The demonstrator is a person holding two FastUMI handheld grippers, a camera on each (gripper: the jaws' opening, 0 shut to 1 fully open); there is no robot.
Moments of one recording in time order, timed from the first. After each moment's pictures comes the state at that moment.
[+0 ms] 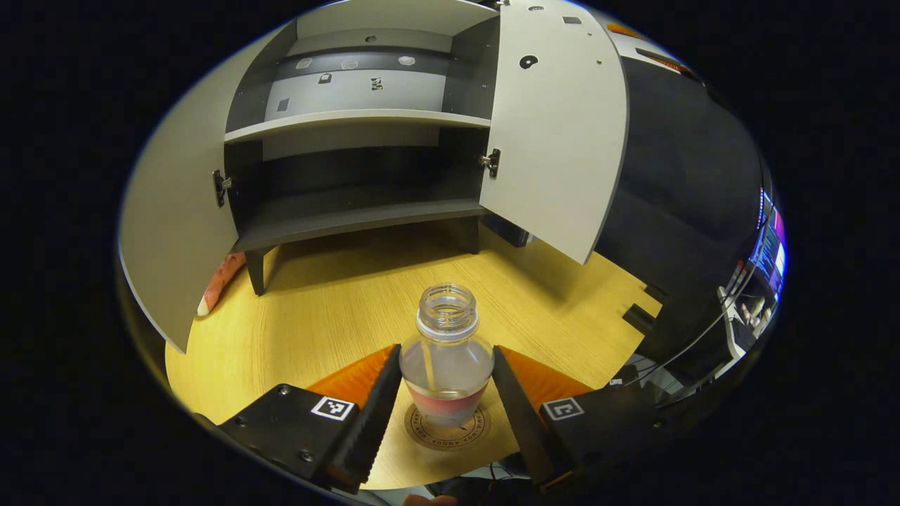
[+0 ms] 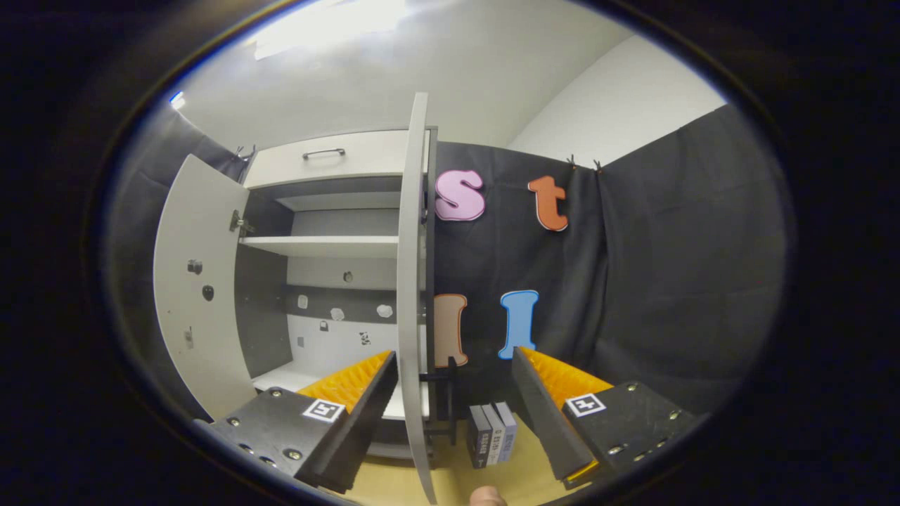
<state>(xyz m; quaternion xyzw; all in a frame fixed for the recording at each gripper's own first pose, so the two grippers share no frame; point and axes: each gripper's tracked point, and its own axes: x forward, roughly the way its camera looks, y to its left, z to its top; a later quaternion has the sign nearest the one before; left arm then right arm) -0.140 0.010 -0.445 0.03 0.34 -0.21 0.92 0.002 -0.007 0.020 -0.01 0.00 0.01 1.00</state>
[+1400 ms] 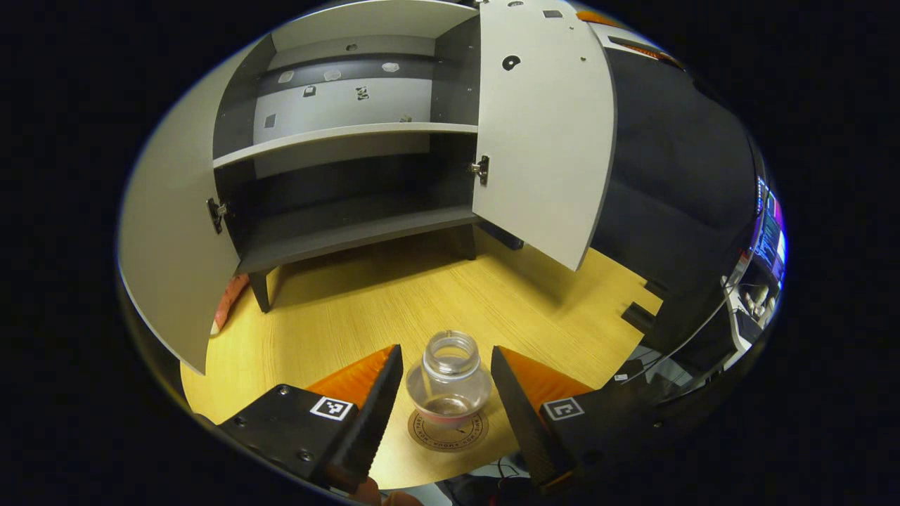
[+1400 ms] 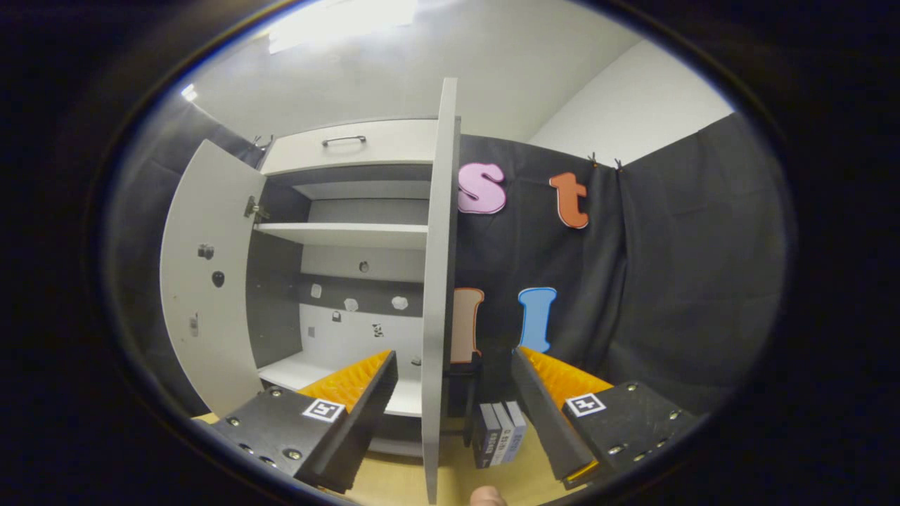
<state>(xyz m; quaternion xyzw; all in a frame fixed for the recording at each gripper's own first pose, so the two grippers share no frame) -0.133 -0.003 -0.415 0.06 0.33 -0.22 0.92 0.015 0.016 0.004 -0.03 0.01 0.04 1.00</state>
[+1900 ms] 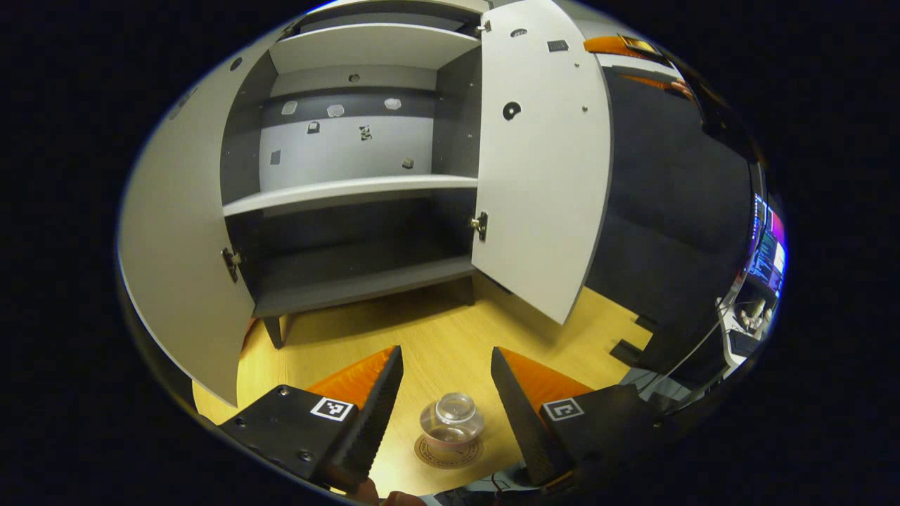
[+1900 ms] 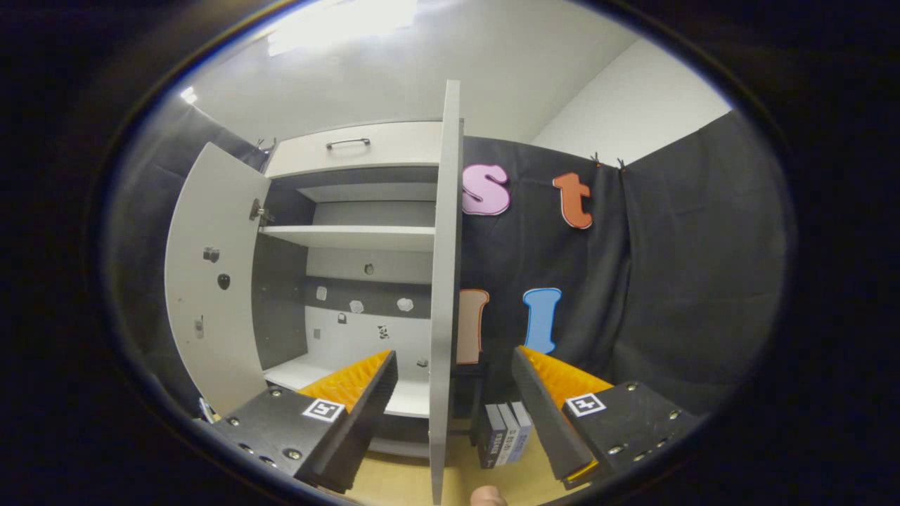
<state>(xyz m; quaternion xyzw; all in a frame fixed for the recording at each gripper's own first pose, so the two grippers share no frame) -0.106 -0.011 -0.332 0.03 0.25 -0.22 0.94 0.008 0.021 0.007 -0.02 0.00 0.05 1.00</state>
